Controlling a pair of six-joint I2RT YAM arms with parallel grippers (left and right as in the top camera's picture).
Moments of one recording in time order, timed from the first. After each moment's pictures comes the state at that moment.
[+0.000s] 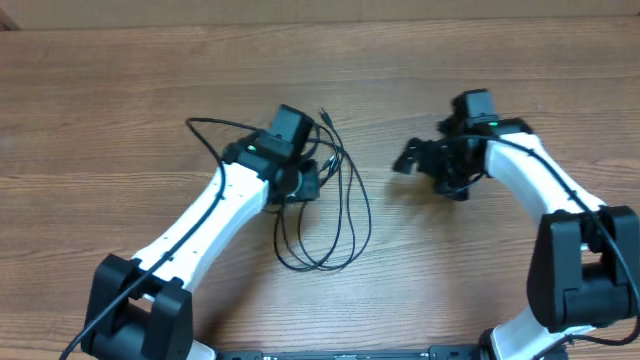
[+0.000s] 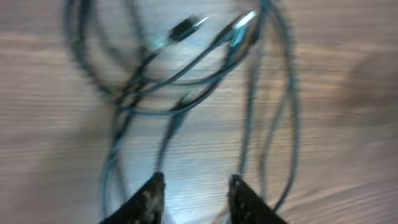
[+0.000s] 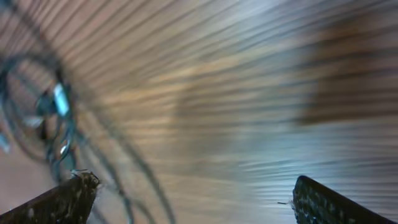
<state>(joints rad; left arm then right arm) -0.48 1.66 1.20 -0.79 0.08 -0.53 0.09 1.80 1.18 -0.78 -0.38 0.46</state>
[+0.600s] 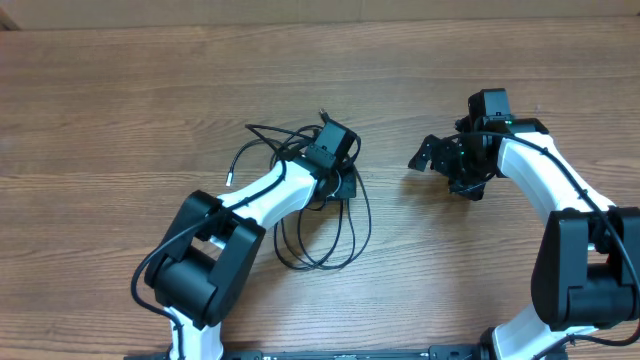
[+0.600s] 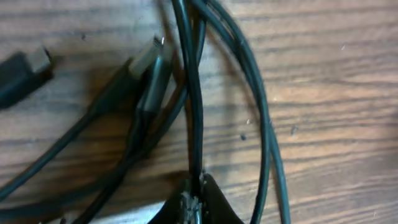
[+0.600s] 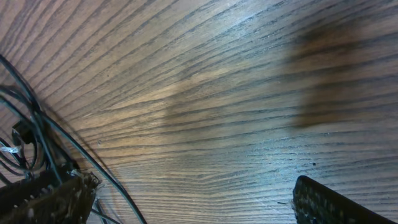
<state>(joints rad) -0.59 1.97 1.20 -0.39 0.09 -0.60 0.04 1.80 1.18 -0.79 -0.33 0.46</state>
